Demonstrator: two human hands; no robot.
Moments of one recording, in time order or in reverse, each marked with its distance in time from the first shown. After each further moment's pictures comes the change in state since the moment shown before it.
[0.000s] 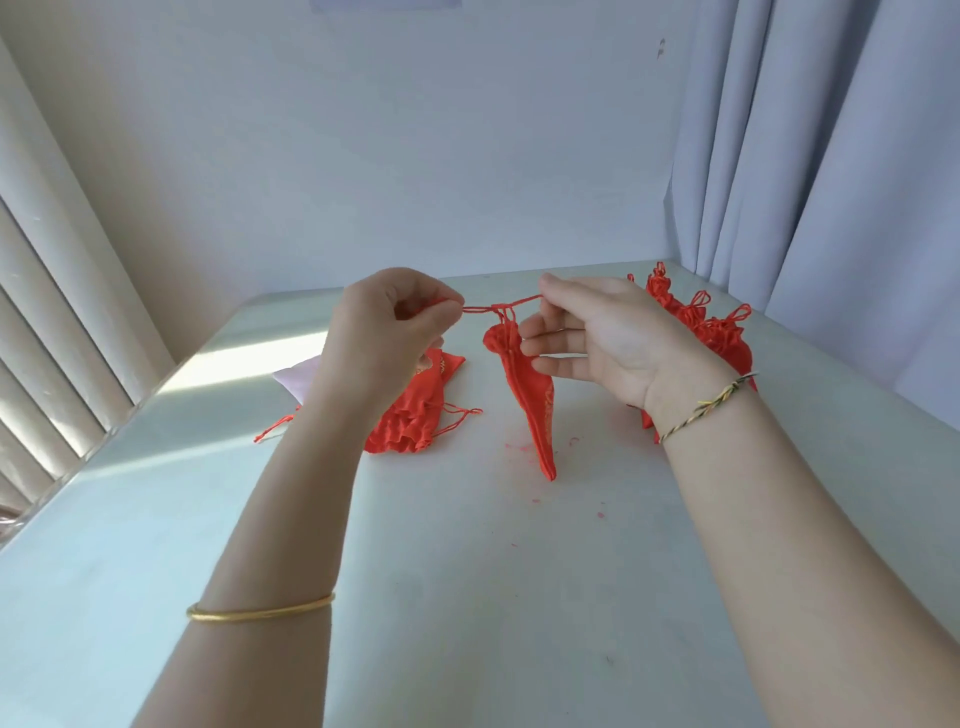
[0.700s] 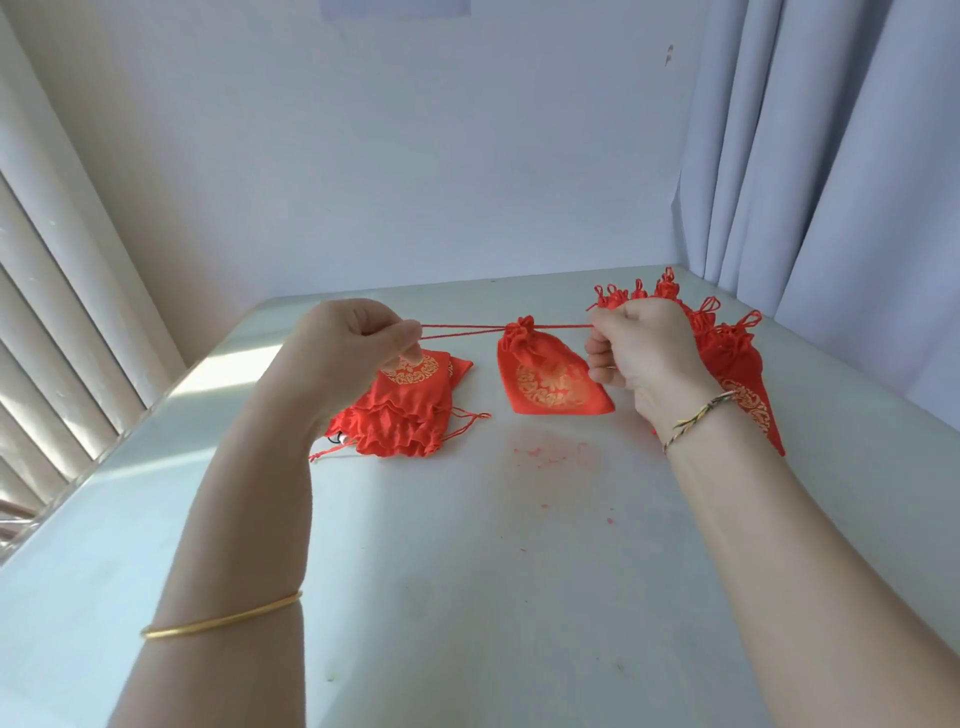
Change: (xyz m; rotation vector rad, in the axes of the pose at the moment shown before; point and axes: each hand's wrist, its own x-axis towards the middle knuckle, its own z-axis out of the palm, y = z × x) left_hand 0.004 -0.017 -0.037 0.115 -0.125 -0.169; right_hand 0.015 0.024 -0.015 -0.149 0.414 -0.076
